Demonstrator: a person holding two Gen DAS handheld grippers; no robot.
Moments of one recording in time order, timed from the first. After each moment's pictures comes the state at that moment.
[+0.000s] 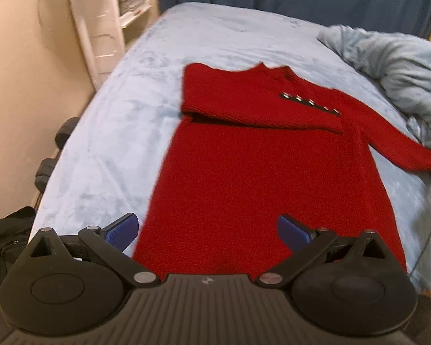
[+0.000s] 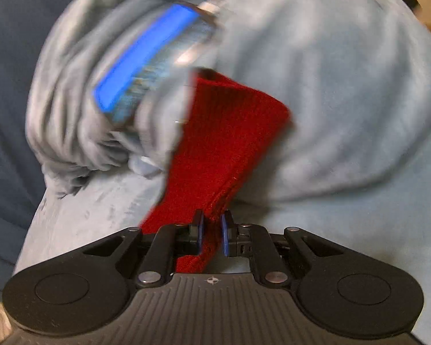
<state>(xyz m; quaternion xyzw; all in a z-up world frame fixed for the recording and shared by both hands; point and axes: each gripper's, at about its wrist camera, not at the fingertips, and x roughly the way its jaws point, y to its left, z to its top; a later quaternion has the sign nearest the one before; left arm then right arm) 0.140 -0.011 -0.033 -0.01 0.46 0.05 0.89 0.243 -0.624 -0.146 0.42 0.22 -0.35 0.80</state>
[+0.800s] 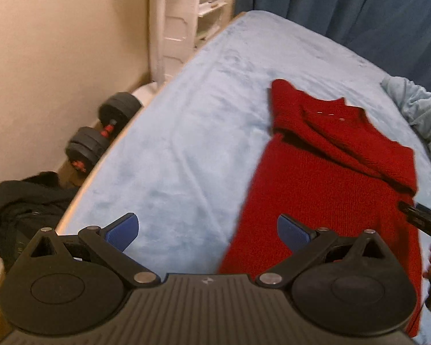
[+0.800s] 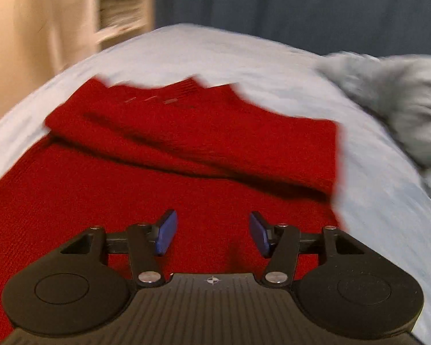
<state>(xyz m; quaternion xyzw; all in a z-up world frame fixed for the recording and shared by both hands) 0.144 0.108 -0.047 -0.12 0.45 0.13 0.88 0.290 -0.273 -0.135 -0.05 0.37 0.05 0.92</state>
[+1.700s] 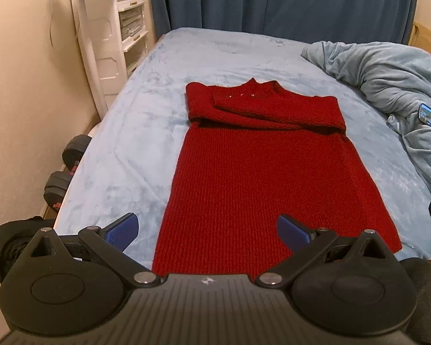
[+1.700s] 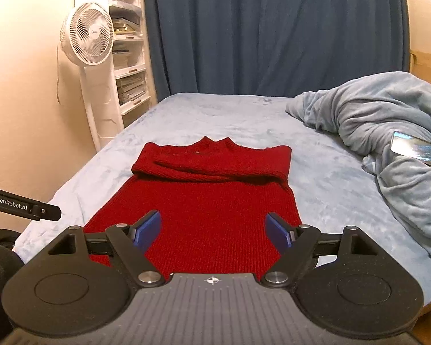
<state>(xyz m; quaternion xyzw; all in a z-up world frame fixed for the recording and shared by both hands) 0.039 0.006 -0.007 0.00 0.41 0.02 0.91 0.001 -0.262 0.006 0.02 0.27 0.05 0.96</state>
